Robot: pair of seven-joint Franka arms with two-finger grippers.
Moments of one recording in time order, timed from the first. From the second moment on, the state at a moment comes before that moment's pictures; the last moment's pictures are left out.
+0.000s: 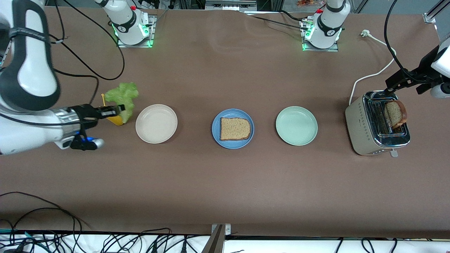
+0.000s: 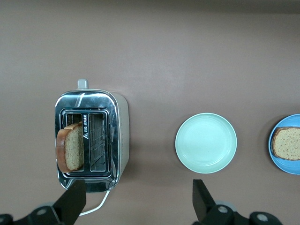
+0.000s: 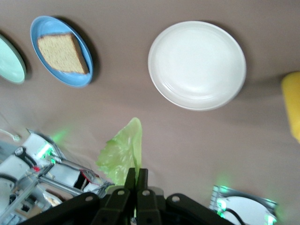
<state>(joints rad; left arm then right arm) -0.03 0.00 0.01 -1.59 0.02 1.62 -0.10 0.00 0.63 0.14 -1.11 0.40 1.22 0.18</state>
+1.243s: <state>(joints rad) 0.00 0.01 0.01 -1.59 0.02 1.62 -0.10 0.53 0.93 0.15 -1.15 0.44 2.25 1.07</state>
